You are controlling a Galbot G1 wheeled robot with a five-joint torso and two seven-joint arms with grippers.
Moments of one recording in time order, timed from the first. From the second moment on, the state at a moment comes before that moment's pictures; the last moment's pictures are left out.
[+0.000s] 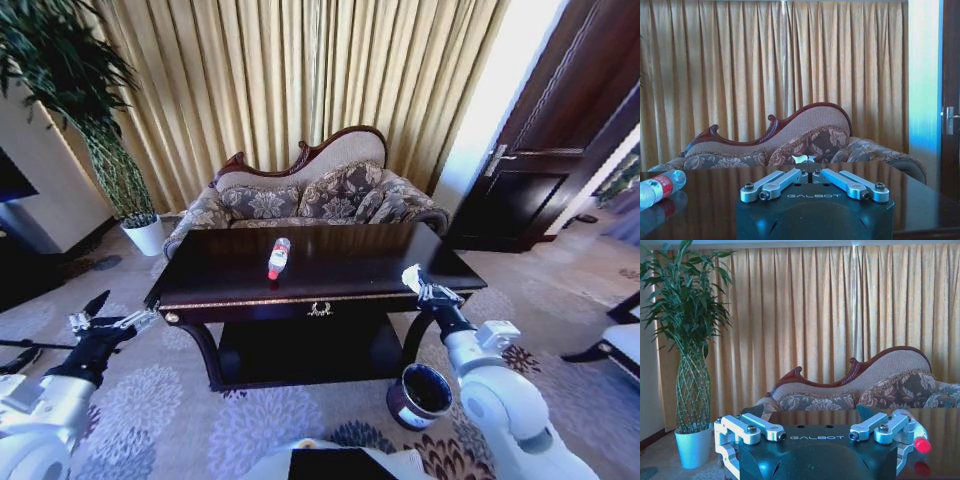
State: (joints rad) left arm 1.87 -1.27 -1.24 -2.50 -0.67 0.30 0.10; right arm -1.58 1.15 0.68 2.39 0.49 -0.30 0.22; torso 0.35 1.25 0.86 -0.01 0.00
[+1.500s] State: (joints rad) left arm 1.89 -1.31 -1.24 -2.50 -0.66 0.26 0.06; right arm -1.25 1.22 0.59 1.12 0.13 -0.06 0.24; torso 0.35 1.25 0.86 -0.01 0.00
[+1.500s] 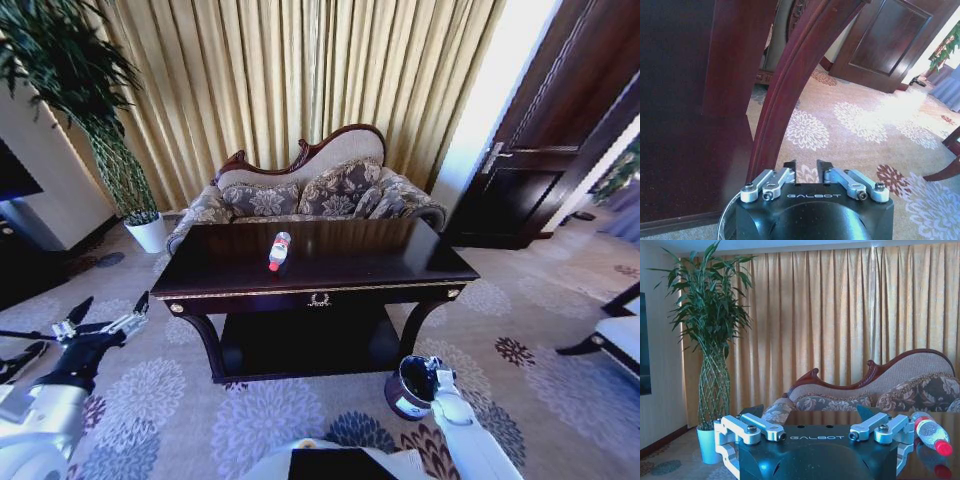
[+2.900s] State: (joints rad) left arm 1.90 -1.29 -1.25 -2.50 -0.66 0.26 0.06; right arm -1.32 1.21 0.63 1.27 0.34 -0.11 0.24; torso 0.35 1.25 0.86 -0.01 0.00
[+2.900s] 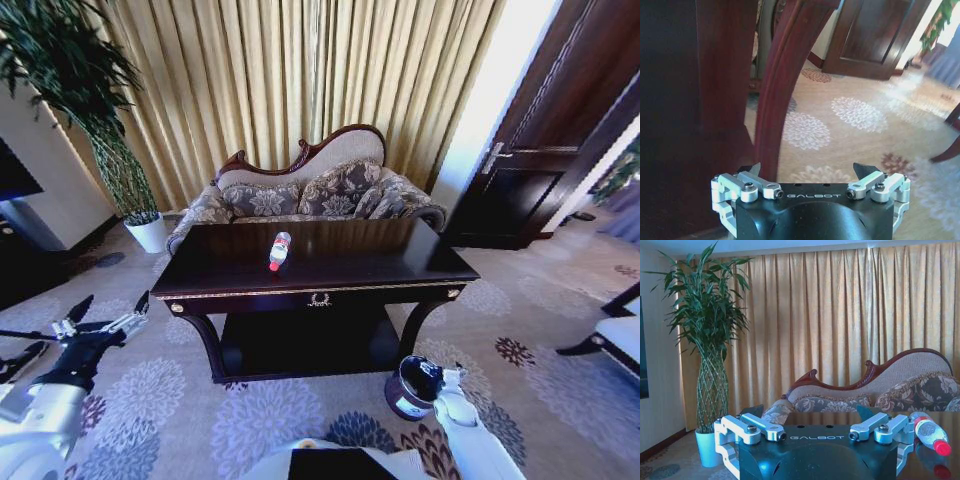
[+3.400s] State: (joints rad) left arm 1.90 -1.33 -1.25 -2.50 -0.66 0.25 0.05; right arm -1.54 1.20 0.74 1.91 0.54 -0.18 0.12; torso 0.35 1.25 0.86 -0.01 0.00
